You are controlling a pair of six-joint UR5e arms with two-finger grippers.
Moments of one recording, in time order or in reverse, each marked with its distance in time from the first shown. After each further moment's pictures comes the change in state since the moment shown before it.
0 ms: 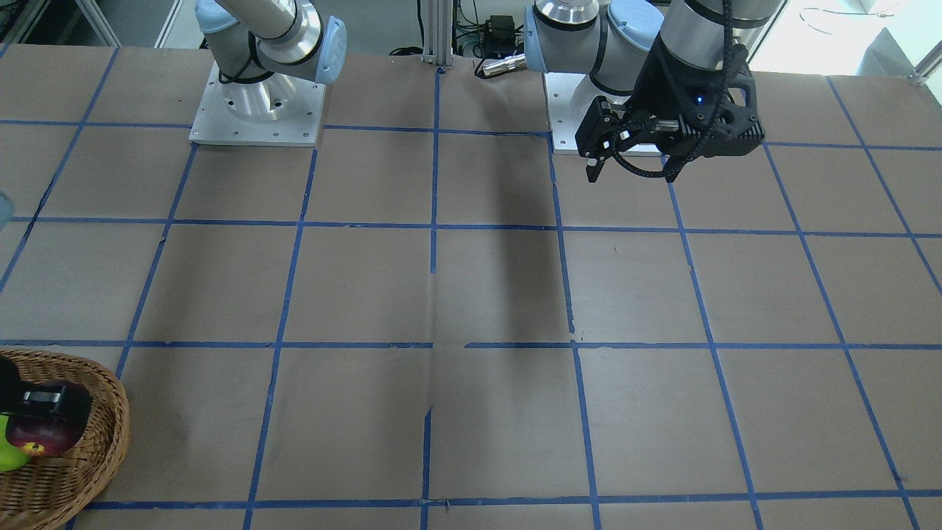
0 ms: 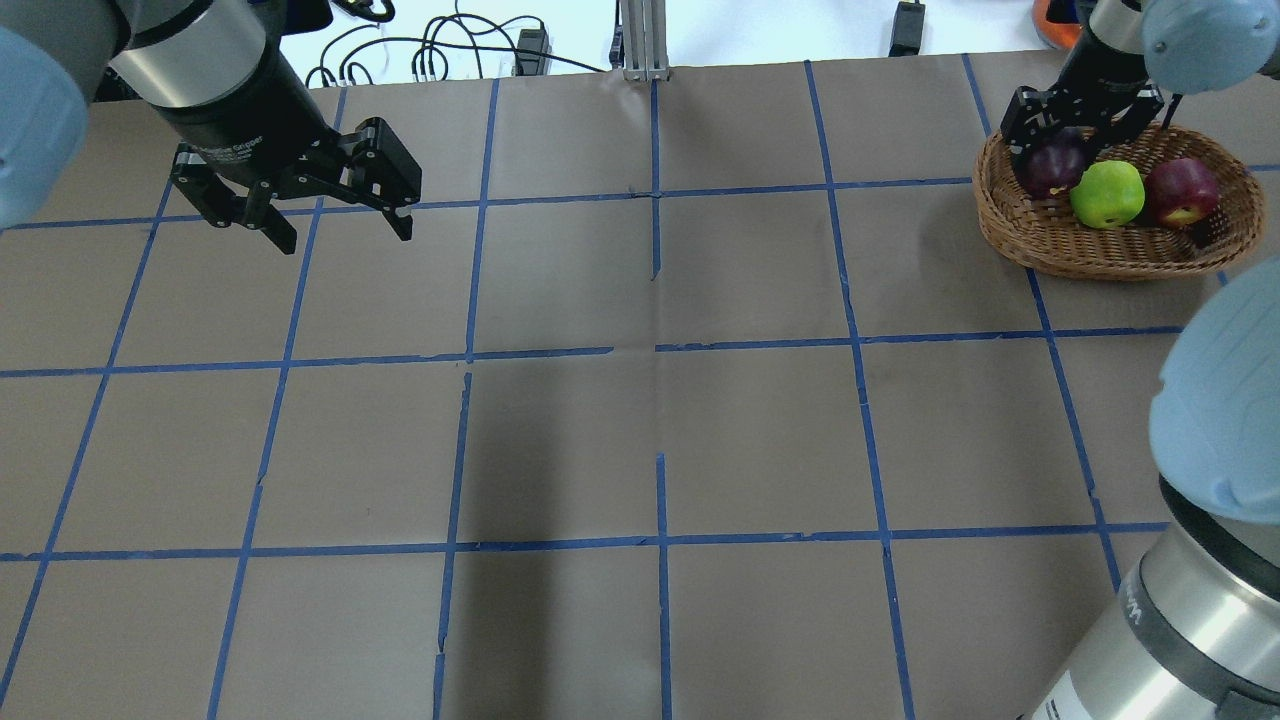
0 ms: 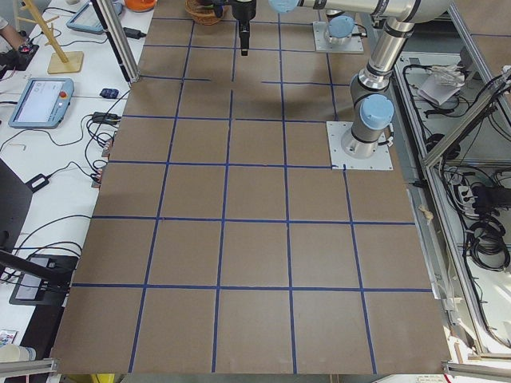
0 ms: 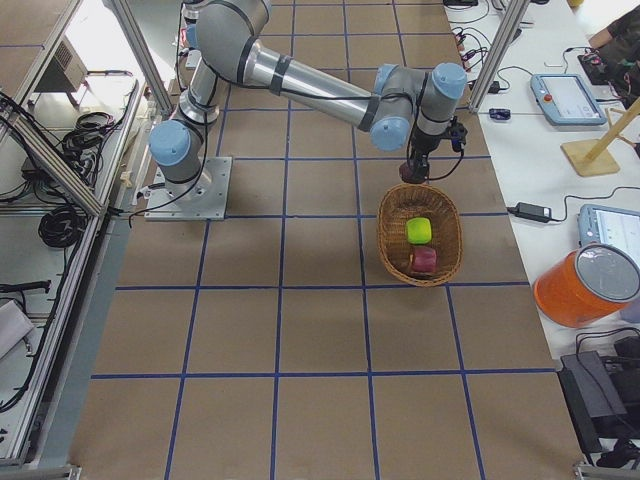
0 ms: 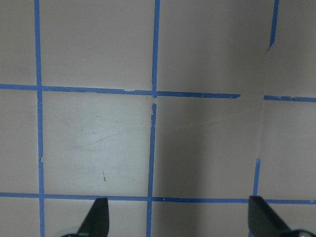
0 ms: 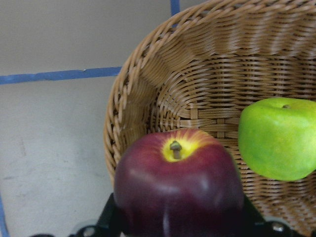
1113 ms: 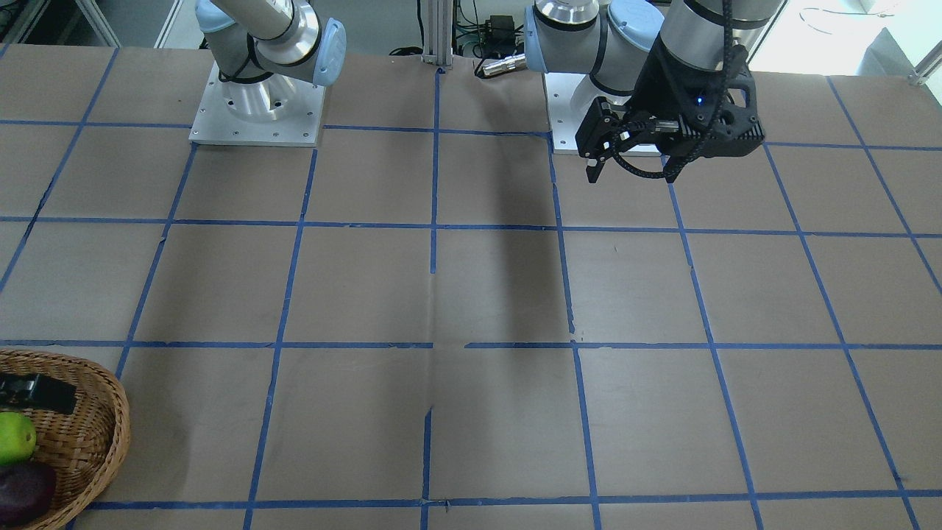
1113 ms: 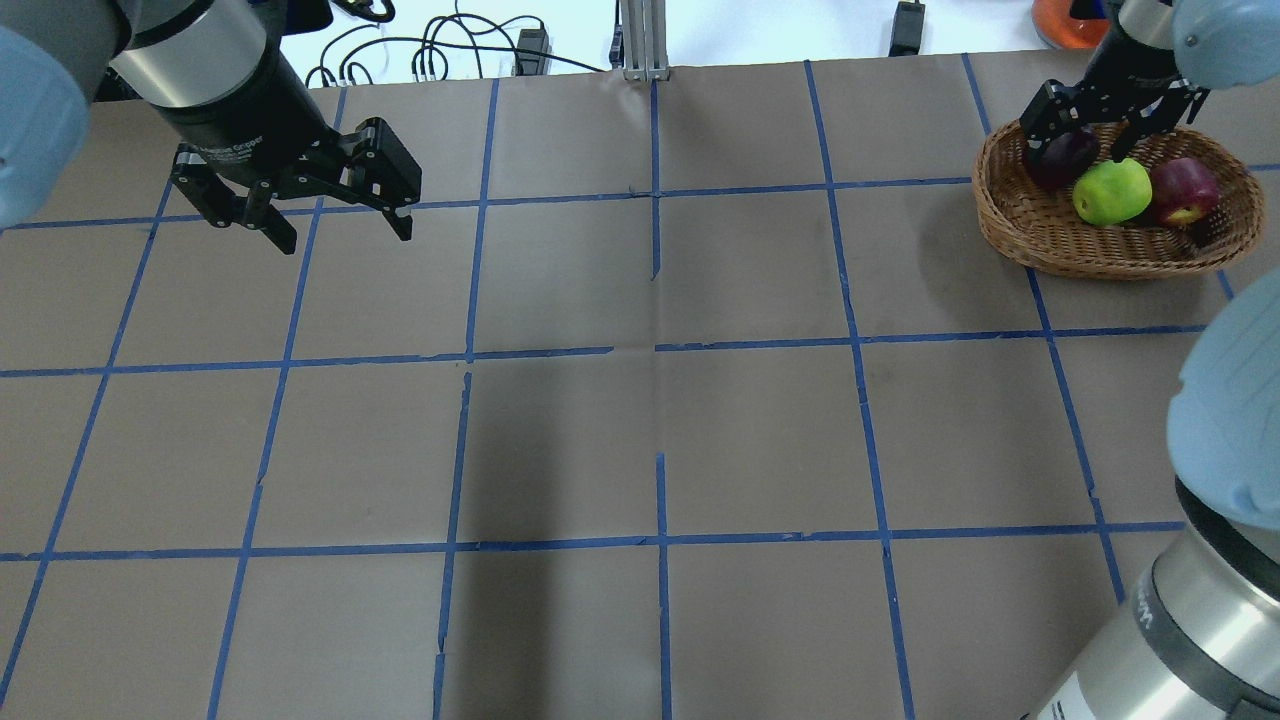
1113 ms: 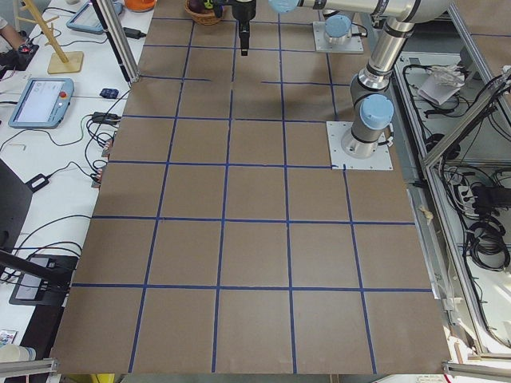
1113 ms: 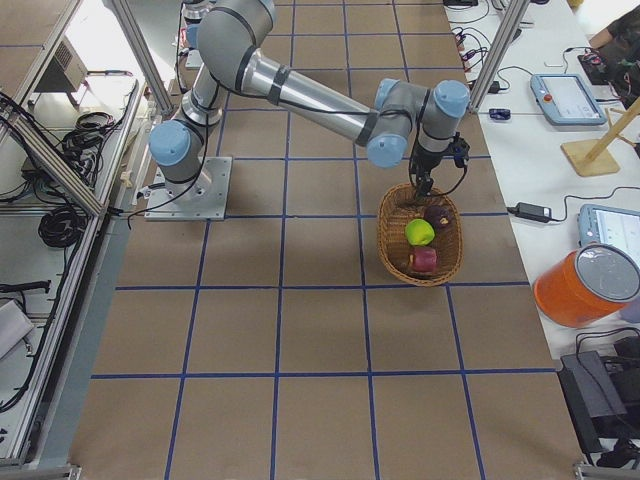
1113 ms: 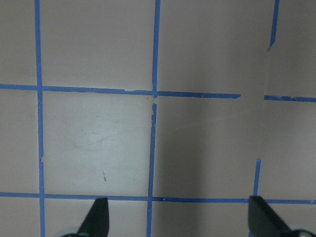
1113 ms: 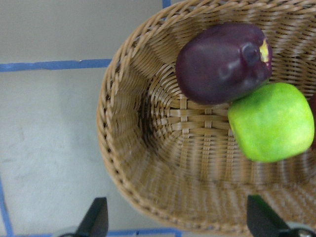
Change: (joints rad) left arm 0.000 0.000 0.000 0.000 0.000 0.000; right arm 0.002 -0.070 -0.003 0.100 -0.001 -0.013
